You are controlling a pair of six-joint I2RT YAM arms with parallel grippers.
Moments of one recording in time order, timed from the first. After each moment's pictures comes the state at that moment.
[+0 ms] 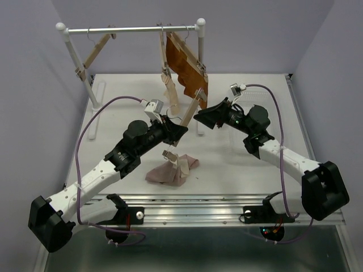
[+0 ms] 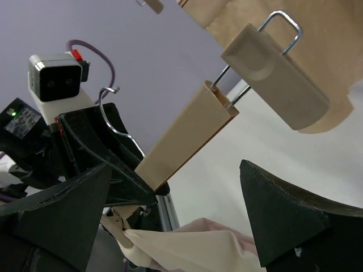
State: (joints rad) left arm -0.72 0.97 0.75 0.11 0.10 -0.62; right arm 0.46 1.30 0.79 0.72 -0.59 0.85
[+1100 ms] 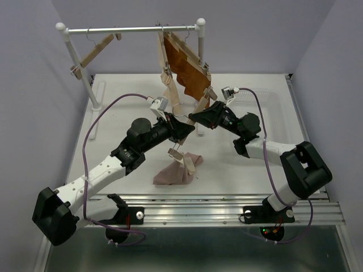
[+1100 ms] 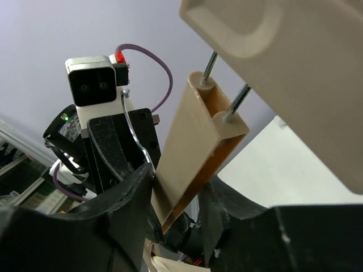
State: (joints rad) left arm -0.72 1.05 0.74 0.28 0.22 -0.68; right arm 0.51 1.54 0.74 1.27 -0.63 1.20
